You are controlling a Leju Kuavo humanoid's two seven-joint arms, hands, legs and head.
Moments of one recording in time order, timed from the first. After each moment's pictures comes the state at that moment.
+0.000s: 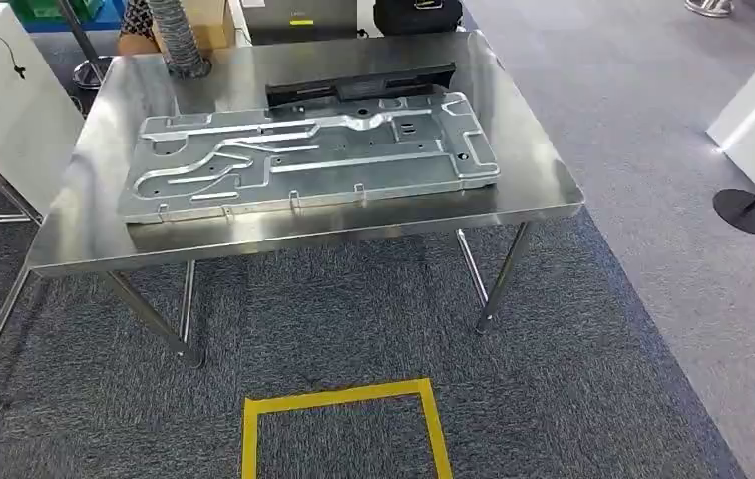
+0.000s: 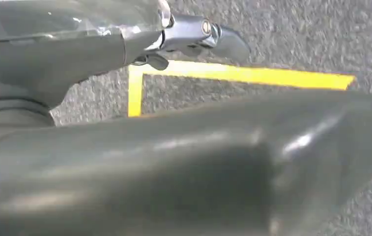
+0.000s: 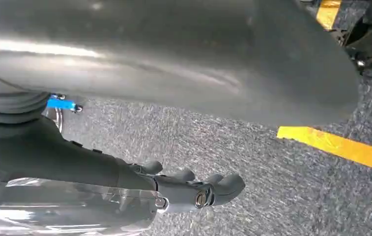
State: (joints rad) left arm -0.07 -0.04 0.90 -0.21 -0.56 -0.05 -0.48; right arm -0.07 0.10 -1.00 -0.21 1.51 -0.07 -0.04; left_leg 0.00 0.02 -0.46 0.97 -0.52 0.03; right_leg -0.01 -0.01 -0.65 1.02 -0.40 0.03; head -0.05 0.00
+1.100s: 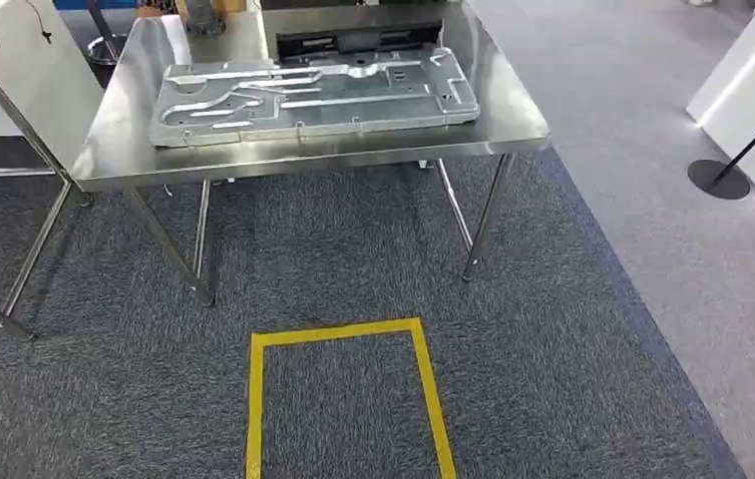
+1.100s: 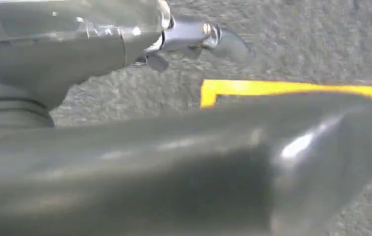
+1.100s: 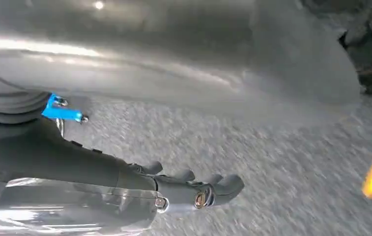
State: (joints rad) left arm -0.07 -0.02 0.89 -0.21 -0.60 -0.05 -0.48; right arm -0.07 0.11 -0.98 -0.20 1.51 -0.07 -0.08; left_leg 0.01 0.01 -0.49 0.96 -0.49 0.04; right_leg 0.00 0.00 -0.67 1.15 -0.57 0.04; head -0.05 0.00
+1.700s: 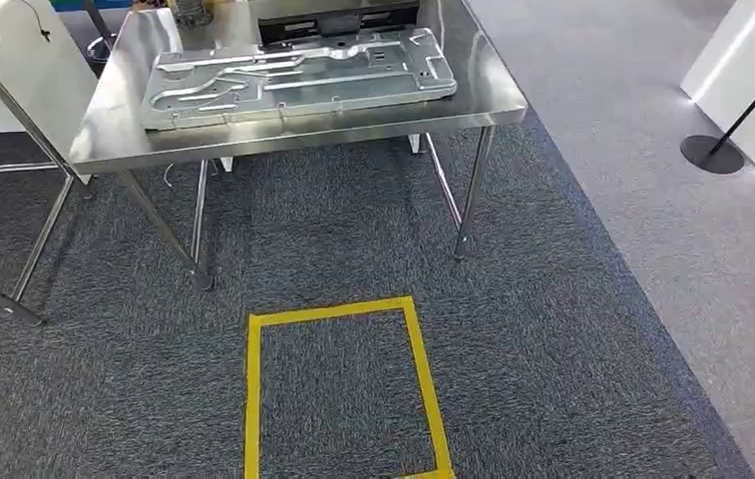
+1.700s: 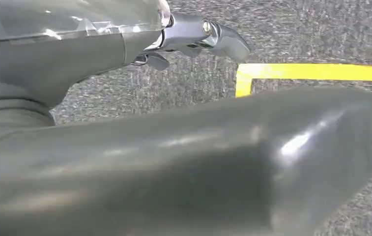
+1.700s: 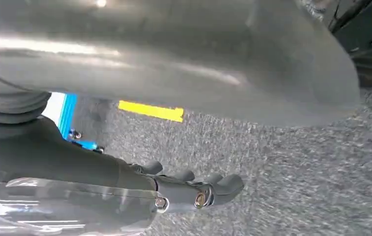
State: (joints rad) left arm -0.06 -0.03 0.90 -0.21 -0.60 -0.06 -0.46; right arm -0.07 0.10 -1.03 -0.20 1.42 -0.02 -0.03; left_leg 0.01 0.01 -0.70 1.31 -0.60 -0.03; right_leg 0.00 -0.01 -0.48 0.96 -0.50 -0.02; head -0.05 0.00
